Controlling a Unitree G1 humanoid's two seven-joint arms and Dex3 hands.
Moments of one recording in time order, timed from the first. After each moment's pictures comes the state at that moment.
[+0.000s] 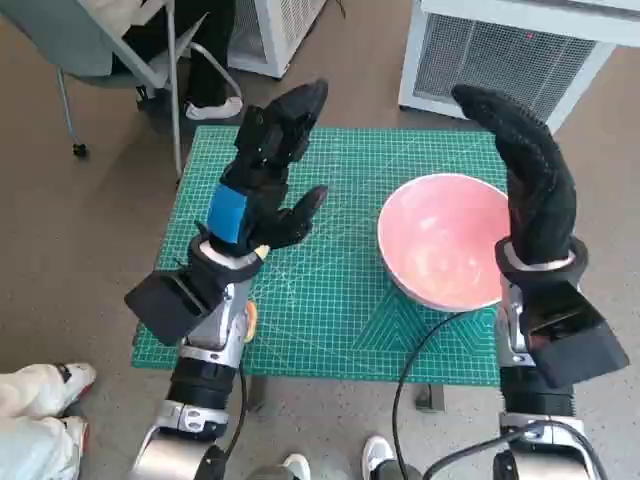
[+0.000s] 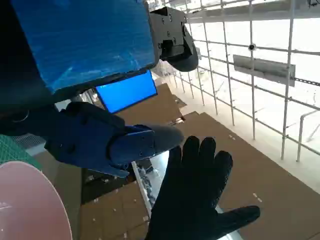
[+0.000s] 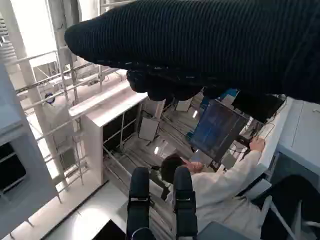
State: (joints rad) left arm -0.64 0.04 0.05 0.45 -0.21 -0.64 -0.40; right arm -0.69 -0.22 -0.09 0.49 0.09 -0.90 0.20
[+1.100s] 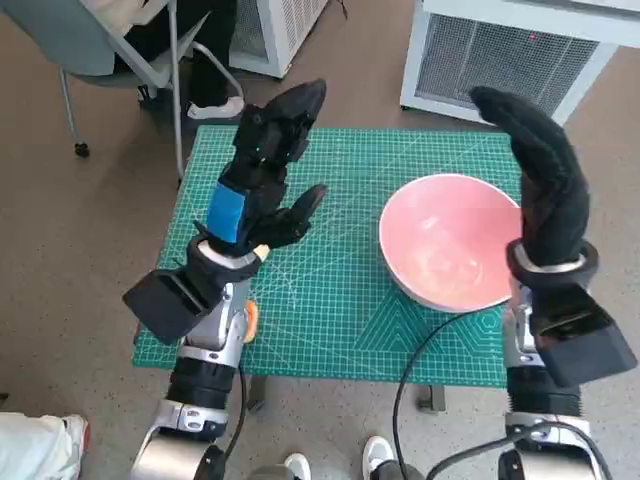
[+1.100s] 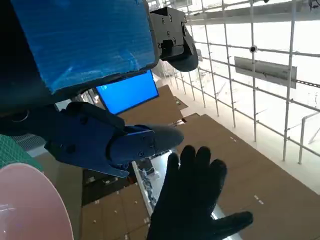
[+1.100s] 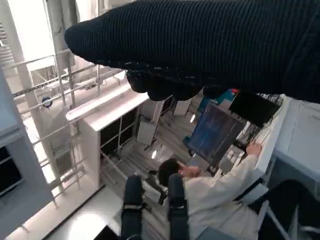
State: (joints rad) left arm -0.64 0.04 0.05 0.45 -0.22 -0.63 -0.41; right arm -0.69 -0.27 -0.15 0.60 0.08 -0.95 0.19
